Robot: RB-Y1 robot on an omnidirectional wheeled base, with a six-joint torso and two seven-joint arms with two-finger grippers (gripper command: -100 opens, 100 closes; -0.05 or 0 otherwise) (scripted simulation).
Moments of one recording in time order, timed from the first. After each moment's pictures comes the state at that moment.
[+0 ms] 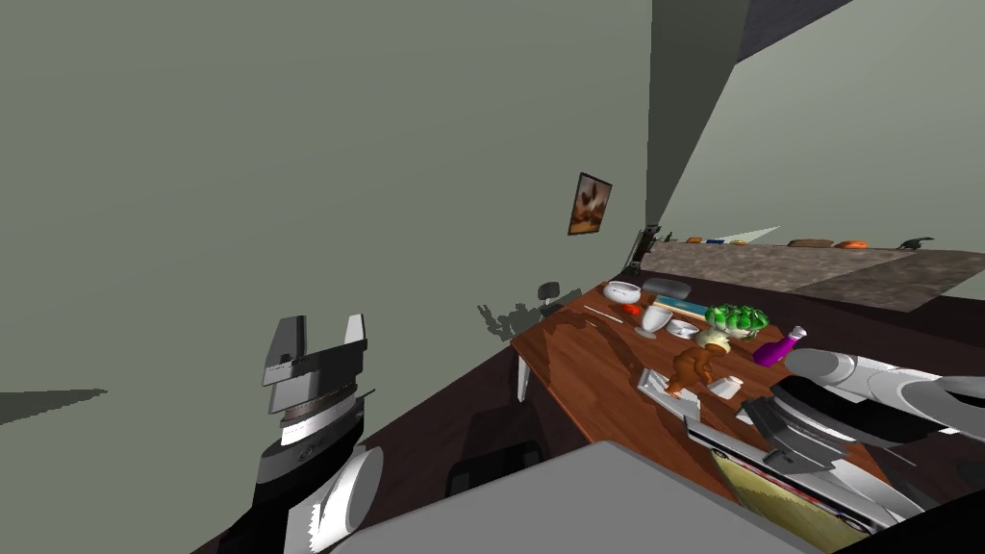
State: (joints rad) left arm 0.46 0.02 0.02 -2.33 0.11 -0.60 -0.05; right arm 0.11 -1.50 0.73 -0.62 0.87 -1.08 0.16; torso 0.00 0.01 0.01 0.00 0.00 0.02
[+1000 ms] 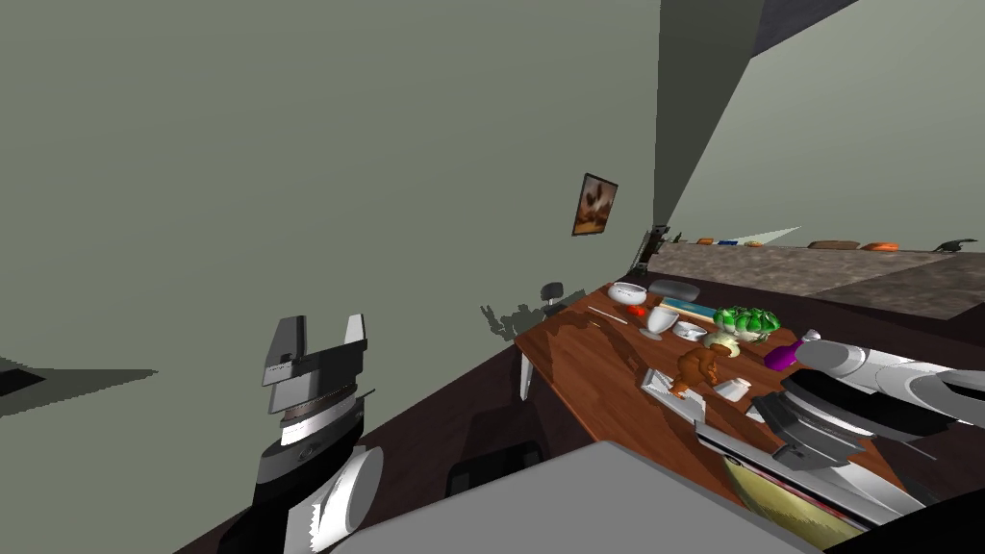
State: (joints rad) left arm 0.46 0.02 0.02 -2.33 0.11 -0.60 -0.05; right arm 0.08 -1.48 0.59 -0.52 1.00 -1.21 0.14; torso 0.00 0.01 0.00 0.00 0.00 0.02
